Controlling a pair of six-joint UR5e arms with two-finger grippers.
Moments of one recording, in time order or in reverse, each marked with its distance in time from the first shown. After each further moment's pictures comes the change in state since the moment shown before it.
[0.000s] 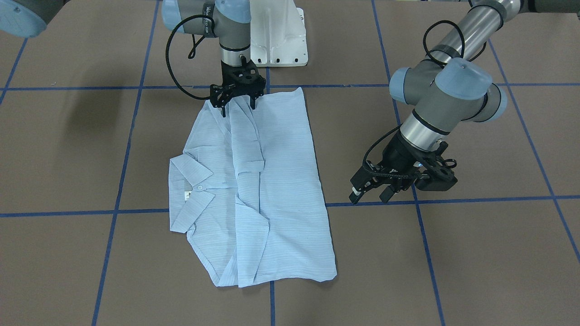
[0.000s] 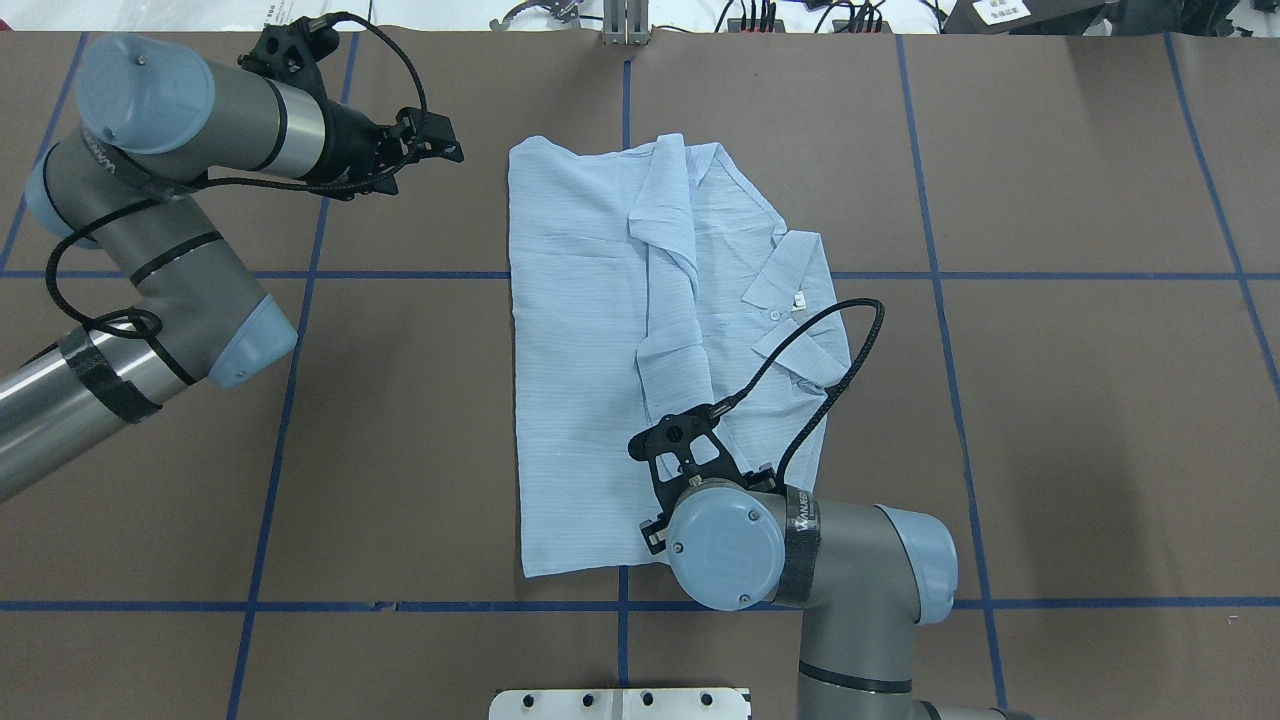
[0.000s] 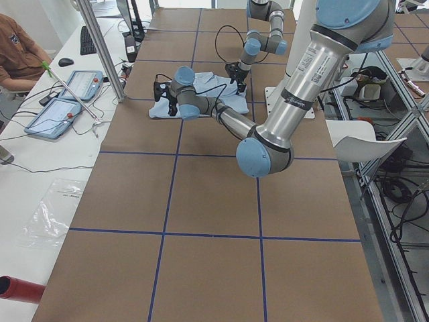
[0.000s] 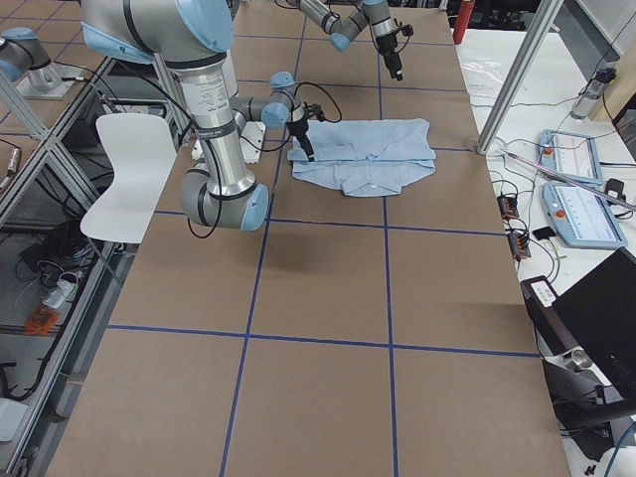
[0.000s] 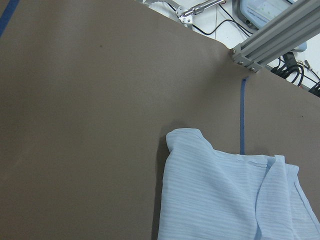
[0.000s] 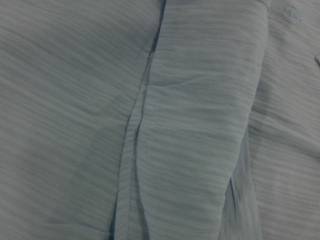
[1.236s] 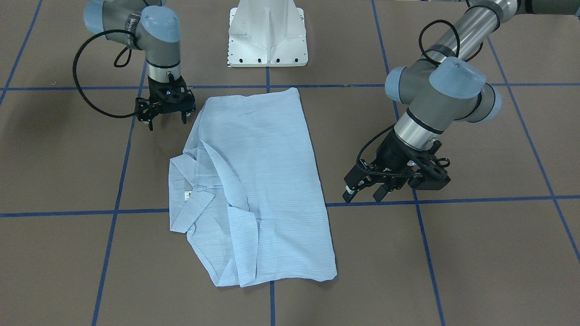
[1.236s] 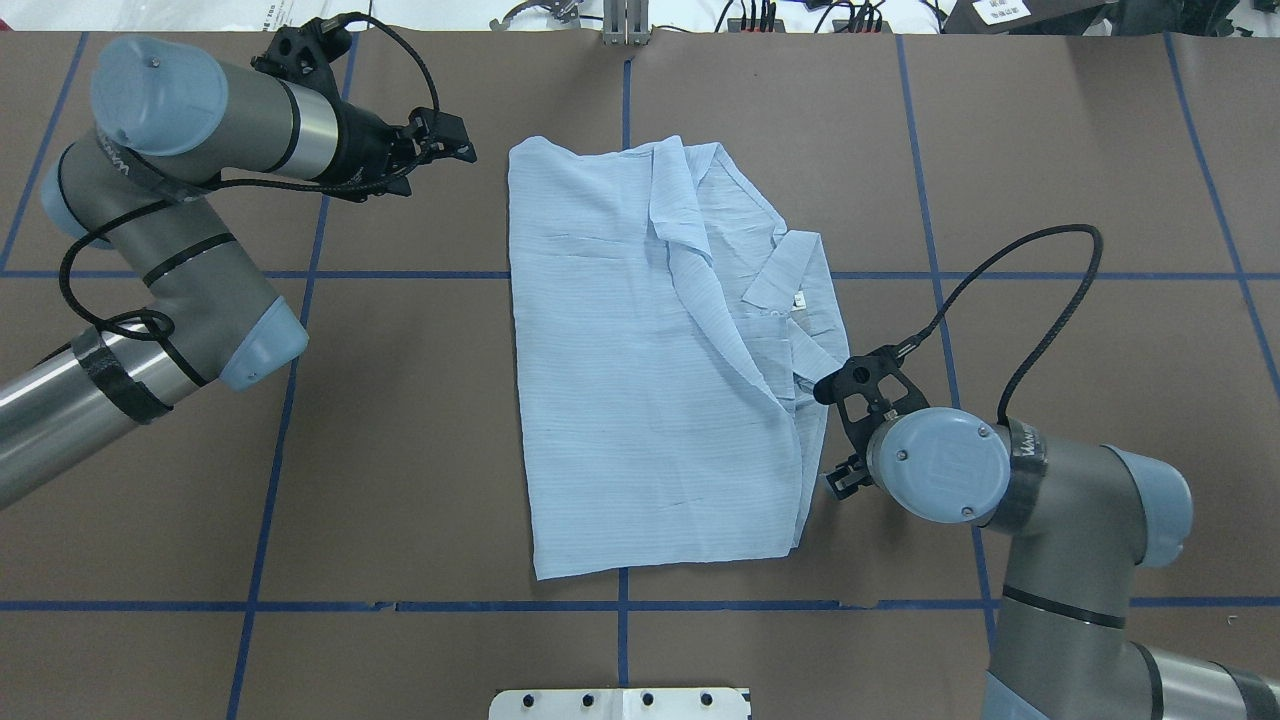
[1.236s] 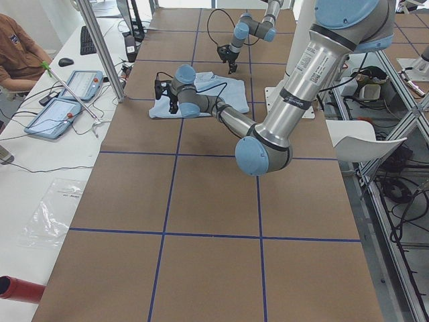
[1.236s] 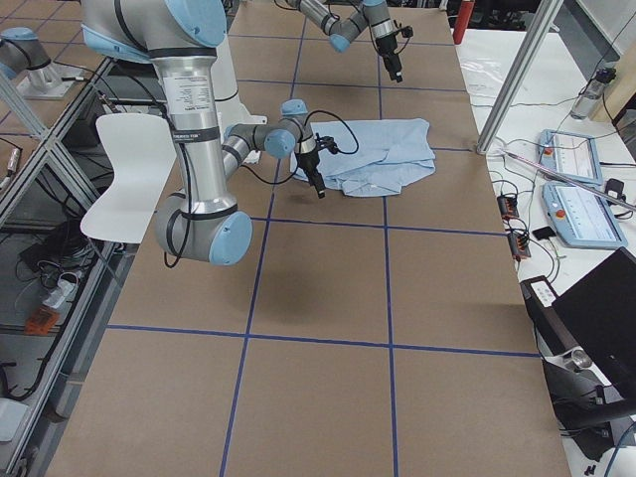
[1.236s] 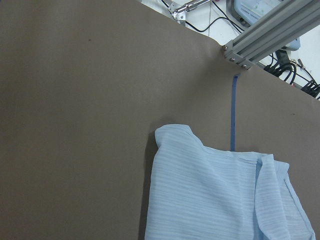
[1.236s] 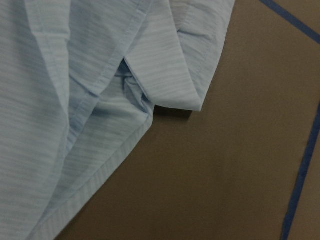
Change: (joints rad) left arm 0.010 -0.014 0.005 -0.008 0.003 -0.018; right arm 0.165 -0.323 0.204 0.009 0.092 -0.164
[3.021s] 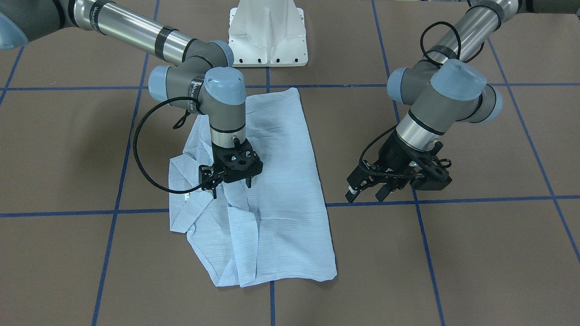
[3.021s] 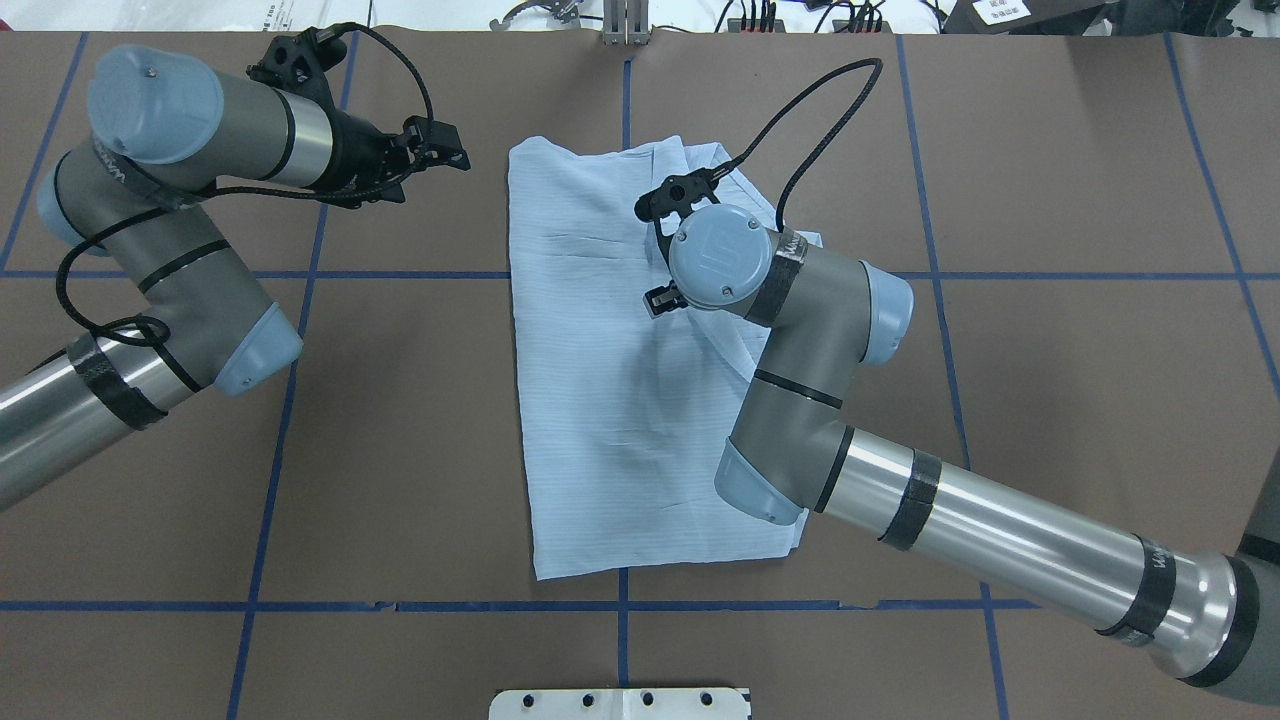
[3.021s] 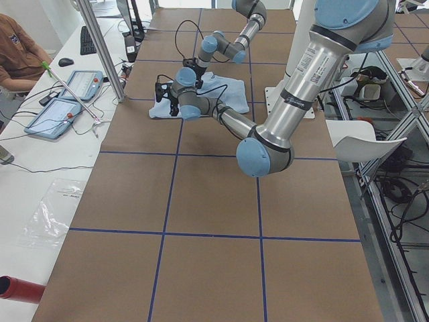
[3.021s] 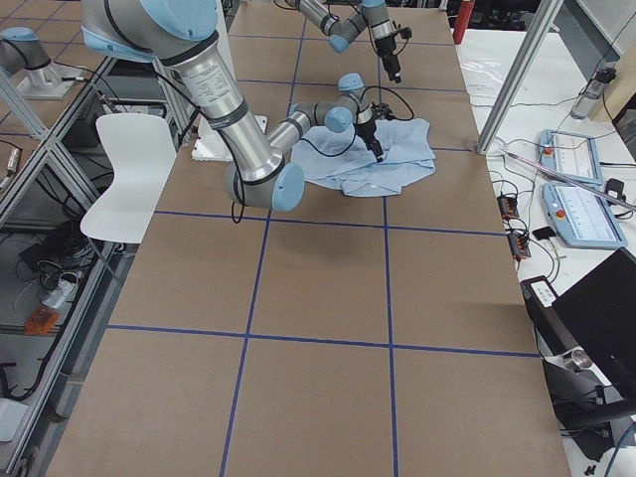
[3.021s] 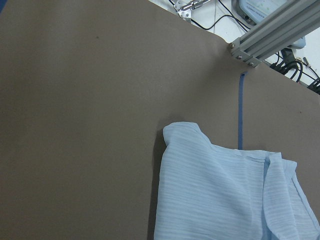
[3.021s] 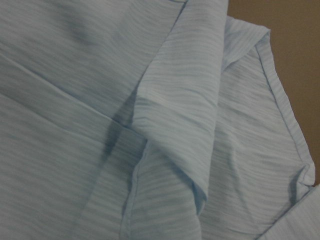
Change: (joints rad) left arm 0.003 0.015 0.002 -0.006 0.000 0.004; right arm 0.179 0.545 -0.621 0.235 0.026 -0.072
